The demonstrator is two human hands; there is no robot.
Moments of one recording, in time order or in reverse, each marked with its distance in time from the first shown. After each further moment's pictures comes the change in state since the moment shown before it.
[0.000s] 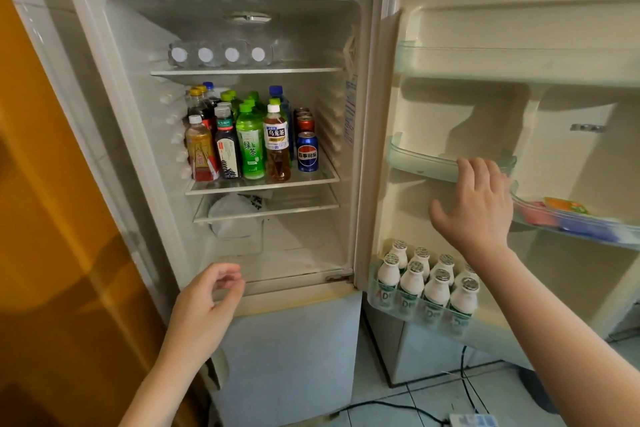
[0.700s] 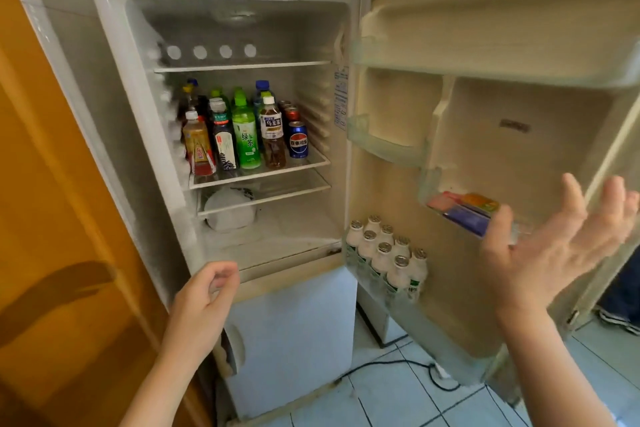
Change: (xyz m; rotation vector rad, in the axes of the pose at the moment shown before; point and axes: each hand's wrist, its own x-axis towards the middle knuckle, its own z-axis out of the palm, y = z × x) left_hand -0.033 -0.048 -0.100 -0.094 -0.160 -0.003; right_hand -0.165 -0.090 -0.124 0.141 0.728 0.323
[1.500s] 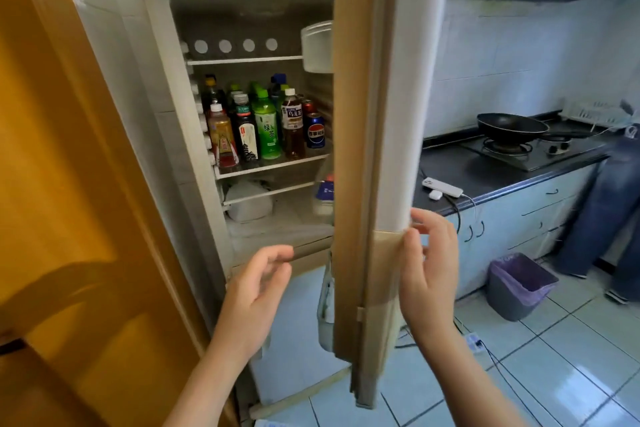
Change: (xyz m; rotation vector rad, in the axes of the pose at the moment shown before) left_hand -0.039 0.002 -0.038 -0.165 -0.189 0.185; right_hand -0.116 -0.134 -0.028 0.583 -0.484 0.261
